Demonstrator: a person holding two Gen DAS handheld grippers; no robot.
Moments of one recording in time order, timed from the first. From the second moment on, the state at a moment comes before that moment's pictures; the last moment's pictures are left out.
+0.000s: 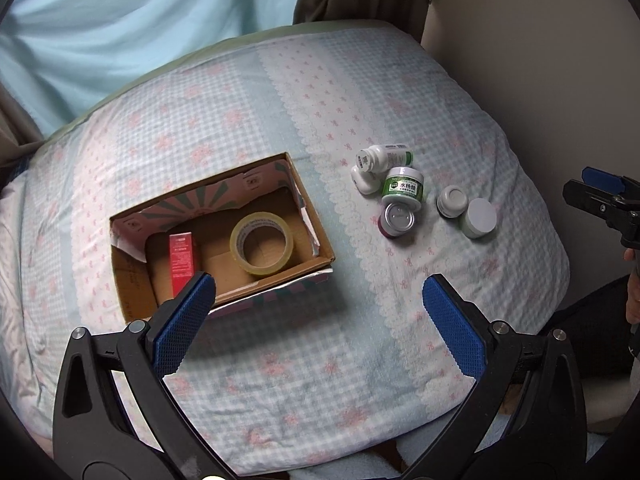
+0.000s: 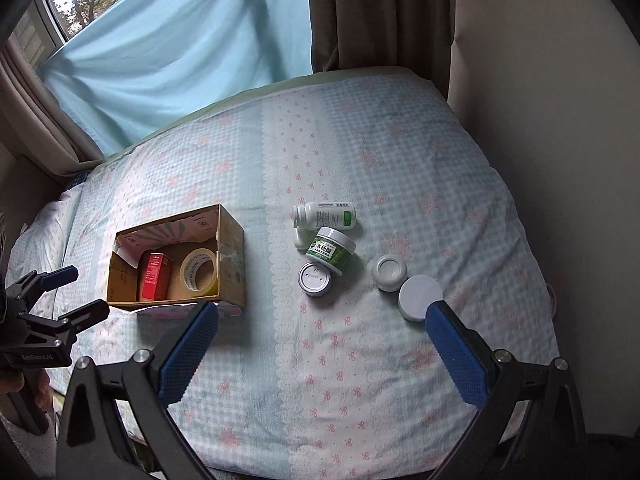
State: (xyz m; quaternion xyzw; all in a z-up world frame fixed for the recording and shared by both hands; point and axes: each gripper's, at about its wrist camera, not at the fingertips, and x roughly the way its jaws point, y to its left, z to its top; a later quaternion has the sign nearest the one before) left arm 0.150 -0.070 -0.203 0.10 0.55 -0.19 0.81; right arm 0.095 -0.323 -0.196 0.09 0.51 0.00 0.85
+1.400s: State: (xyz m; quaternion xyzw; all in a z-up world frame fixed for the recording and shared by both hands) left arm 0.273 -0.279 -0.465 0.11 0.63 -0.21 0.74; right arm 0.186 -0.373 -0.456 -0.14 0.55 0.18 0.80
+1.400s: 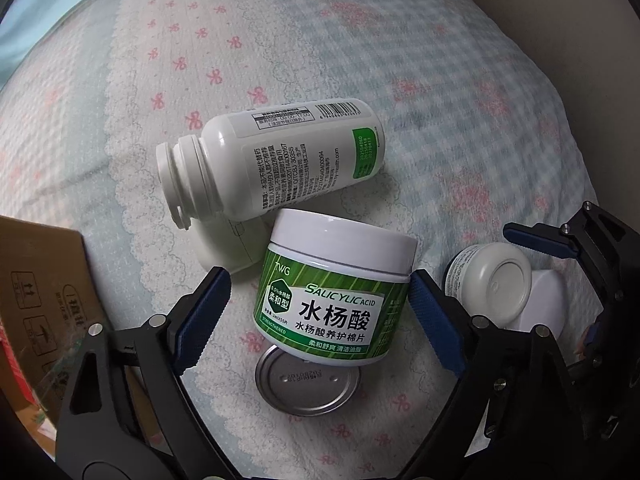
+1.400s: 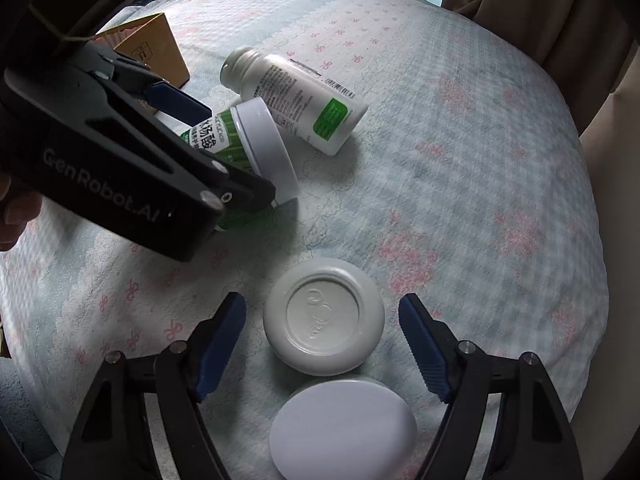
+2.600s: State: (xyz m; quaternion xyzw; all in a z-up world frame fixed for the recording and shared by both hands) left arm 0.245 -0.269 -0.386 0.08 0.58 -0.22 0.78; right arm 0.171 -0.377 -0.403 -0.10 0.53 0.14 0.83
